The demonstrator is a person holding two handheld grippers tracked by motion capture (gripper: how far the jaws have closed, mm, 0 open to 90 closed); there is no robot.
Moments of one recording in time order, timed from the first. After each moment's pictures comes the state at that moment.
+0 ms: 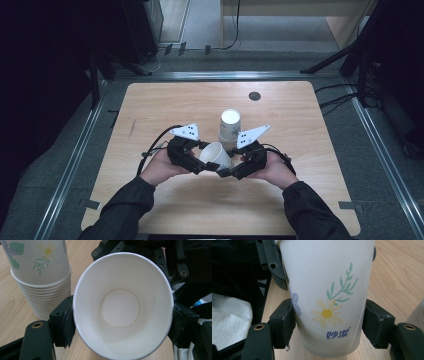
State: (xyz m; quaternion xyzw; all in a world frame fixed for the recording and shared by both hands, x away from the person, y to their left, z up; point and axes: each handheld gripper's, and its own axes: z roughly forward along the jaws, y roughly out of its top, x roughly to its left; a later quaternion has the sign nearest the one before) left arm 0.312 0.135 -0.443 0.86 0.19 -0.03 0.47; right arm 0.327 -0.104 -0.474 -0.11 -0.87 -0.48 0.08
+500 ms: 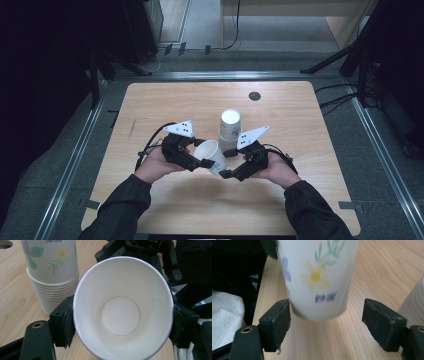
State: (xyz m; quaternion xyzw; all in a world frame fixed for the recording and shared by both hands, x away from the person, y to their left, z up) left arm 0.316 0.152 -0.435 0.86 0.20 -0.03 0.47; right arm 0.327 -0.107 -0.479 -0.12 -0.88 -0.46 0.07
